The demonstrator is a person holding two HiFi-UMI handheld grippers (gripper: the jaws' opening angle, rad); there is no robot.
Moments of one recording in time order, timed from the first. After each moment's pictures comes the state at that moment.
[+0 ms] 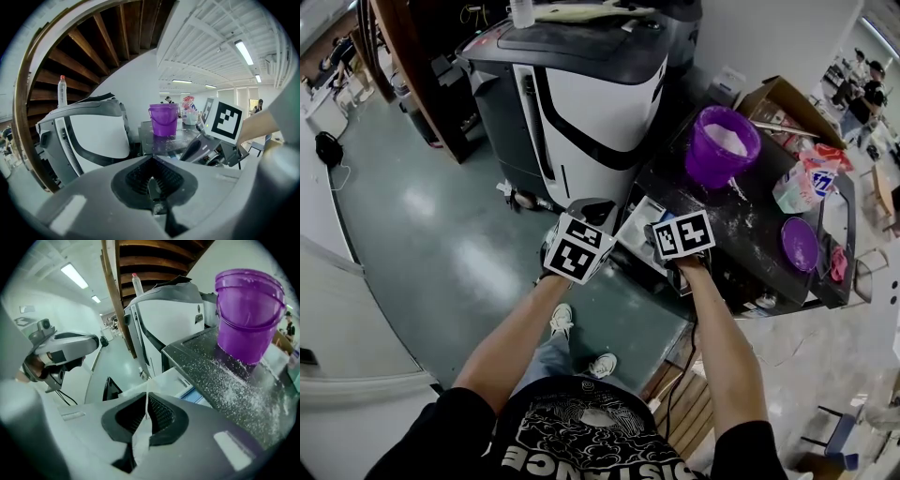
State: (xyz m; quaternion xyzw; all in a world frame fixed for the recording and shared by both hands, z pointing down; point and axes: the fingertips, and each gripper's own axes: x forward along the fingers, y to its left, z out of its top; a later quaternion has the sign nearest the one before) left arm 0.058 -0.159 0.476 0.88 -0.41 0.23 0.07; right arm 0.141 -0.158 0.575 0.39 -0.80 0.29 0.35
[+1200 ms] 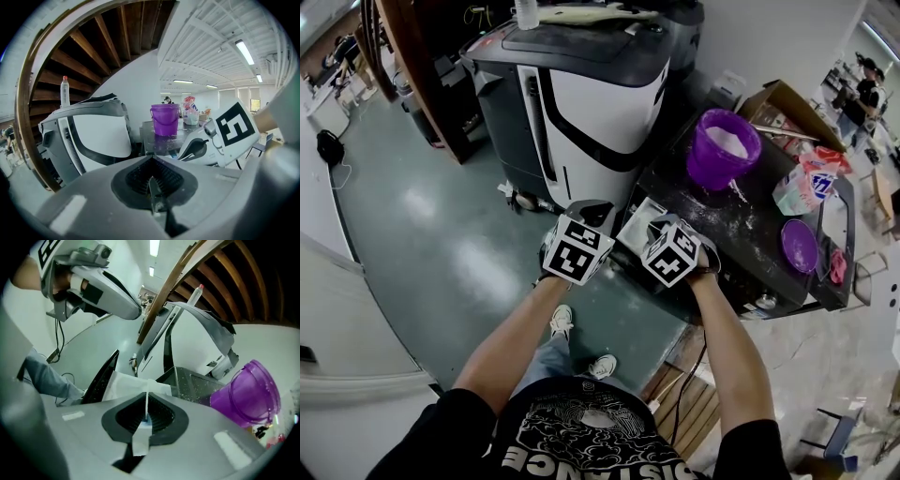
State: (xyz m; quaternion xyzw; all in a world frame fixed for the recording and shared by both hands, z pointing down) left arm 0.047 -0.156 0.475 0.88 -0.42 0.22 0.06; right arm 0.134 -0.155 0.568 0.33 -0.79 -0.06 0.52
